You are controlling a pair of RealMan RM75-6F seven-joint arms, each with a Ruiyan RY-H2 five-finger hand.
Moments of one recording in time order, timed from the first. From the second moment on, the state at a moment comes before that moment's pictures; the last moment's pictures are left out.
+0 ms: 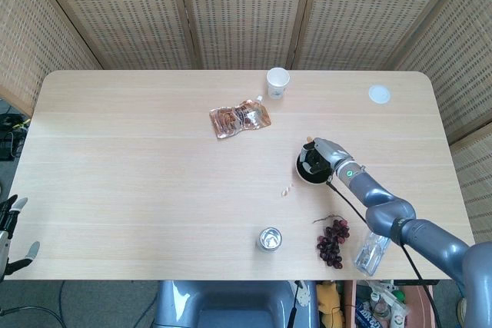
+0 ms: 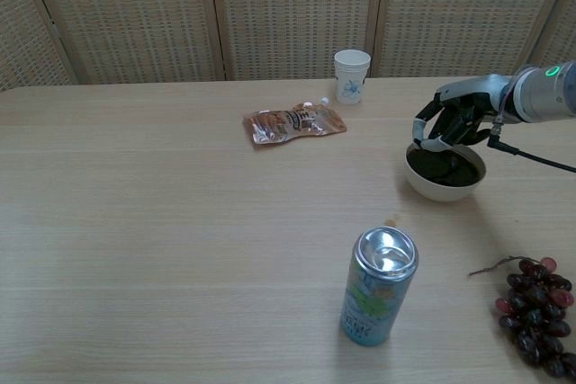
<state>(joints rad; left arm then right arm) 0.02 -1.15 0.01 -1.55 1.45 1.47 -0.03 0.90 -1.52 0.31 -0.99 -1.15 0.25 0.47</state>
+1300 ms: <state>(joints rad) 0.03 -1.15 0.01 -1.56 1.45 1.47 -0.03 0.91 -1.54 0.33 -0.92 -1.19 0.19 0.52</state>
